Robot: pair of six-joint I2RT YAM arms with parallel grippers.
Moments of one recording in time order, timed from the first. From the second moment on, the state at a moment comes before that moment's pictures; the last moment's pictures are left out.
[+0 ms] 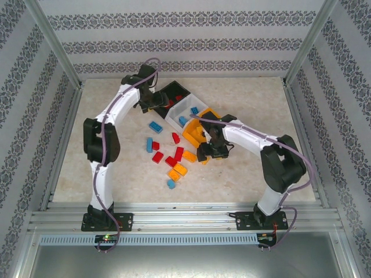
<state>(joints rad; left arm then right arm) -0.26 2.09 1.95 -1.00 0.18 -0.52 0.55 1.76 1.22 -0.99 -0.17 0.37</state>
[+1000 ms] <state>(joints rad) -0.23 1.85 1.56 -0.91 0.21 -0.56 0.62 1.89 1.23 -0.88 -0.07 0.24</state>
